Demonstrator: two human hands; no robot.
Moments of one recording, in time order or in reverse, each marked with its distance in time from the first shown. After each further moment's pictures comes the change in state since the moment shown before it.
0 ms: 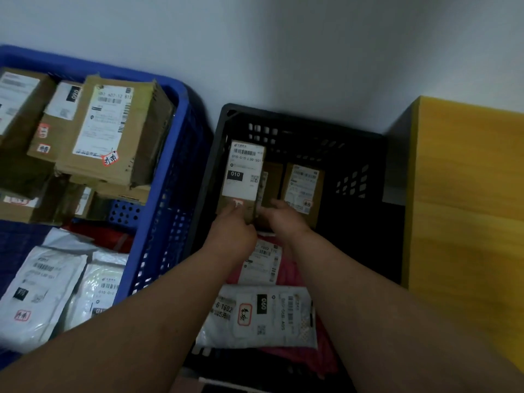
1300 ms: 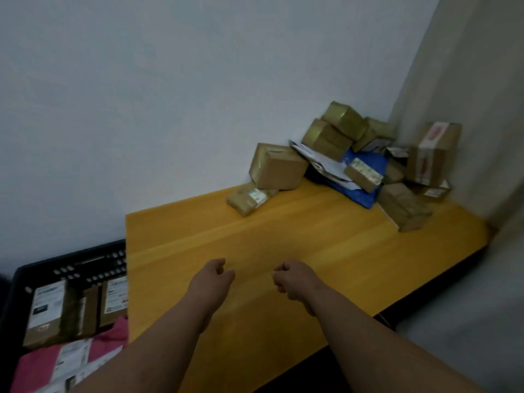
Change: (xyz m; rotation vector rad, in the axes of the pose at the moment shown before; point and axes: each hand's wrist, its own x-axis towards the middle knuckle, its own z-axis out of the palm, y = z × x) left_hand -0.372 0.291 0.225 -0.108 -0.187 0.370; right_hand -0.460 0.219 -0.361 -0.008 0.584 -0.188
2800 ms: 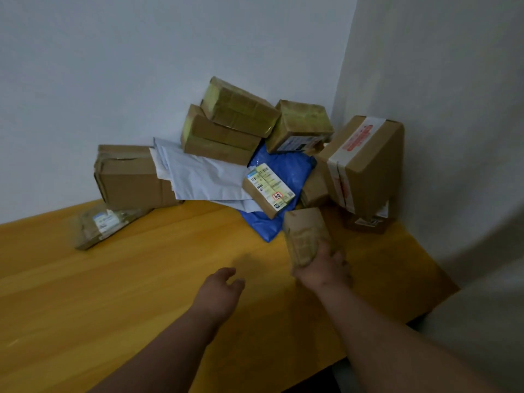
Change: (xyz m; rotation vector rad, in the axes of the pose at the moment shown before) left_hand 0.142 0.229 0.413 0.084 -0.050 -0.150; right_hand 0.253 0.182 -0.430 -0.412 0.296 0.244
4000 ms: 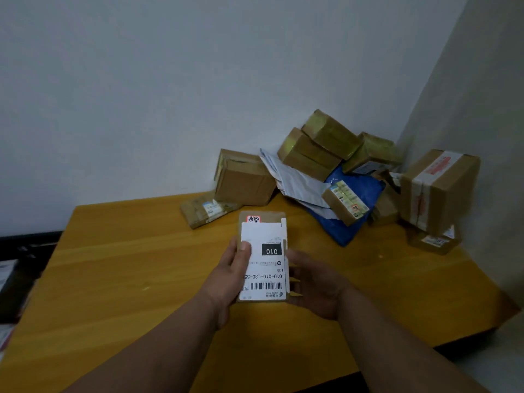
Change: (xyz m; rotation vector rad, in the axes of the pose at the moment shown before) left_hand -0.068 -0.115 -0.175 -0.685 -0.134 0.161; right_hand -0.210 -0.127 0.066 0.935 -0.826 -0.248
